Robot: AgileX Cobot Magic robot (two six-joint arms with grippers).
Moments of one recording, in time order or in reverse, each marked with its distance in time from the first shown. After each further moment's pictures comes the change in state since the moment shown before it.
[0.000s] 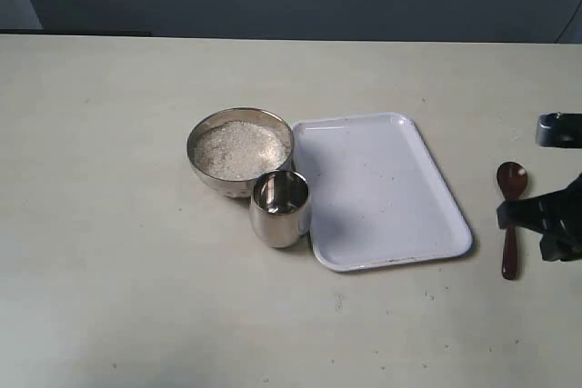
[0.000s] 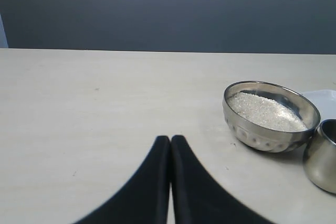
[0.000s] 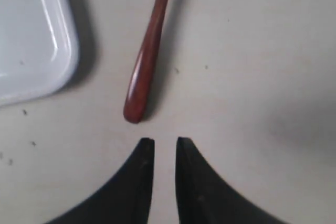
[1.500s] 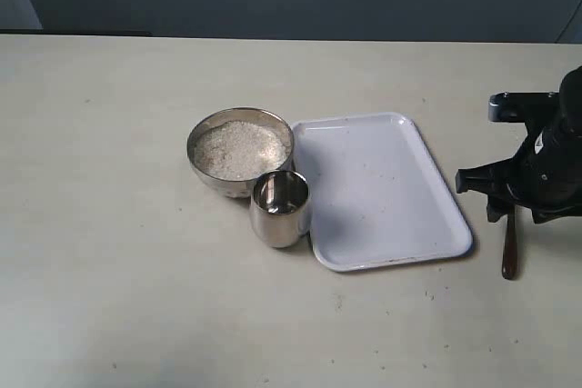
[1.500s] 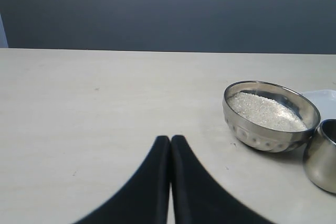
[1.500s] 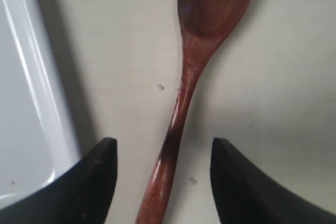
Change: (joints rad) left arm 0.000 0.000 0.000 0.000 0.000 0.000; right arm 0.046 0.307 -0.177 -0.139 -0.119 0.167
